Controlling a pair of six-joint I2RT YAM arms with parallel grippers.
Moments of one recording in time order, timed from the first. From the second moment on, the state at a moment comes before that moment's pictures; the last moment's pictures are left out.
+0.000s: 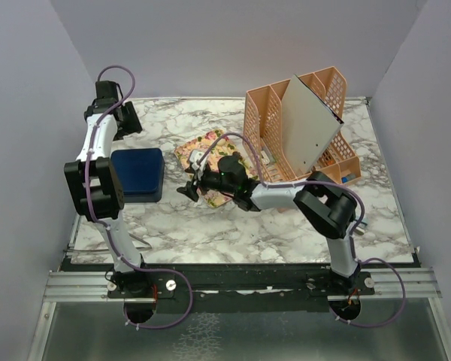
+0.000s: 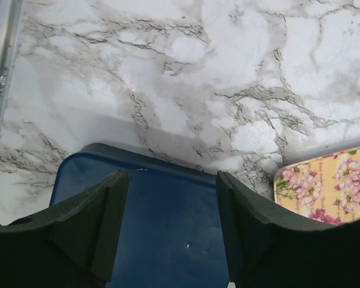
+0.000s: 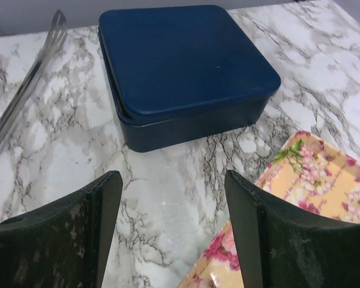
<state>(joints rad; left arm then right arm) 0.17 1.96 1.75 -0.68 0.01 -0.23 0.93 2.00 1.16 0.72 -0.32 -0.11</state>
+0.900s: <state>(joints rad) 0.20 2.15 1.80 -0.68 0.11 -0.24 1.10 2.38 1.69 0.52 -0.30 -0.74</state>
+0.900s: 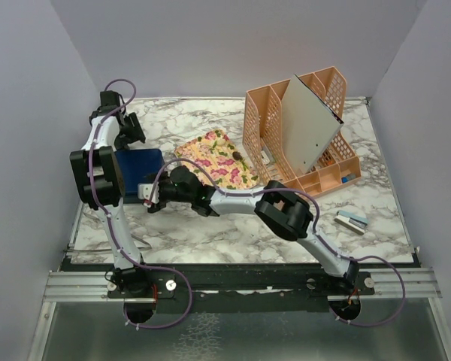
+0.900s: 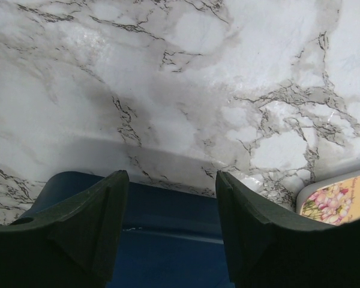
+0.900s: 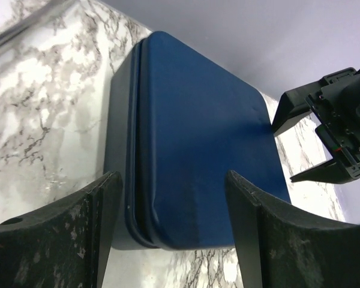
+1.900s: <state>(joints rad) 0.20 1.97 1.56 -0.58 0.12 -0.21 1.16 2.41 1.75 0.38 -0.17 -0.90</state>
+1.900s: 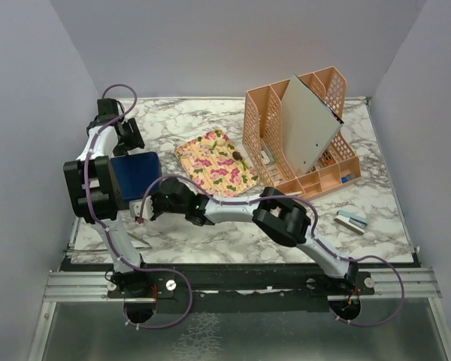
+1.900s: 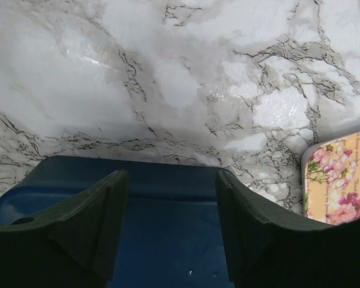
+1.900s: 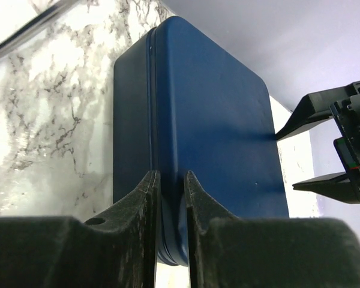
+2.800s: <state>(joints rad) 0.26 1.69 1.39 -0.70 -0.26 -0.30 1.20 2.37 1.62 0.53 -0.05 -0.80</state>
